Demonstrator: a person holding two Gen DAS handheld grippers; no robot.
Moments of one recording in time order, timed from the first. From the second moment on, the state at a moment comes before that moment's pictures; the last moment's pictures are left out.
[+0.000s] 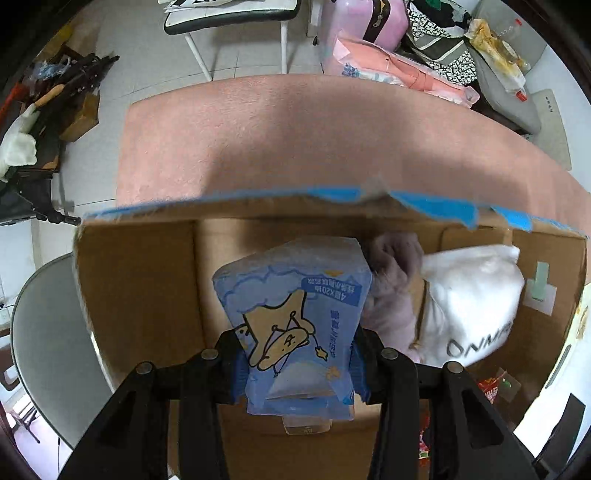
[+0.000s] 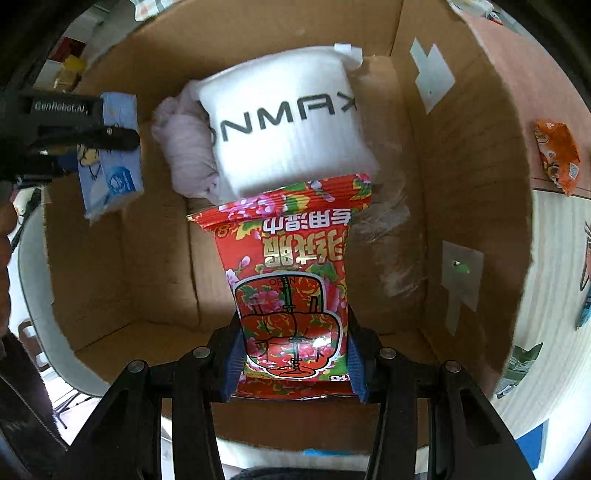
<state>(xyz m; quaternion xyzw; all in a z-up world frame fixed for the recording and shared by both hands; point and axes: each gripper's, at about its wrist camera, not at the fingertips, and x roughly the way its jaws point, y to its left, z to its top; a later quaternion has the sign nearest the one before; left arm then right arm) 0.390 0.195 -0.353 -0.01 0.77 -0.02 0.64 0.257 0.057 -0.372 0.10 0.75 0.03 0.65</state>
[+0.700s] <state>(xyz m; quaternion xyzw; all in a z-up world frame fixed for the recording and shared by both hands) 0.343 0.207 -0.294 -0.03 0.73 -0.04 0.68 0.240 0.084 -0.333 0.08 0.73 -0.01 0.68</state>
